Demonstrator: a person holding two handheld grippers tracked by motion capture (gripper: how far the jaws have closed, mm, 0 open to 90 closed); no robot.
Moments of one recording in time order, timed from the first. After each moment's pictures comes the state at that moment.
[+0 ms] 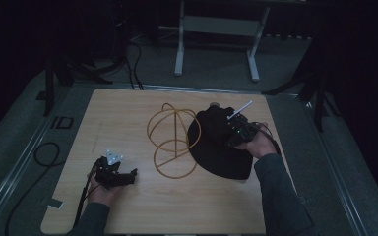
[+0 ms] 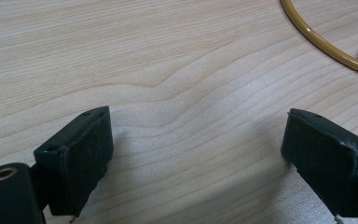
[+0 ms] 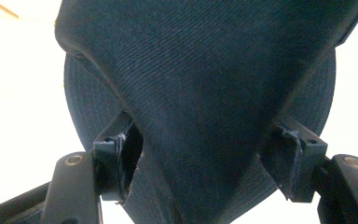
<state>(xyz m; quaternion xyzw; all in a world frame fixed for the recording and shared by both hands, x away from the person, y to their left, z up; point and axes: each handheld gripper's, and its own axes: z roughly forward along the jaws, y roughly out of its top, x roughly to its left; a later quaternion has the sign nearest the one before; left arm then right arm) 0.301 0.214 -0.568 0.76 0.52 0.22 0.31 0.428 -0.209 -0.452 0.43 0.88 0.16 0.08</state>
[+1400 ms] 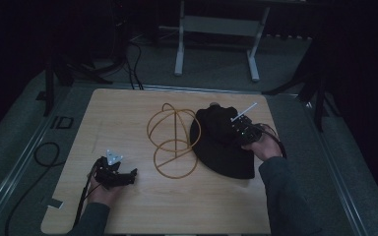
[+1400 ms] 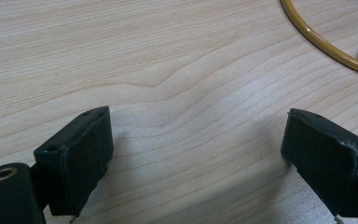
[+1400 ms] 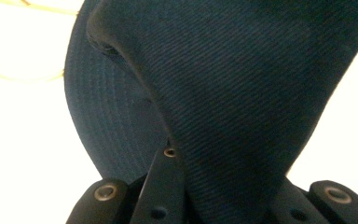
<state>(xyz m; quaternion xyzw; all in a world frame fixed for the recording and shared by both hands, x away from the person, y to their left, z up) 0.301 0.214 -0.568 0.76 0.52 0.22 0.31 0.415 -0.220 -0.443 0.40 0.89 0.17 0.09</state>
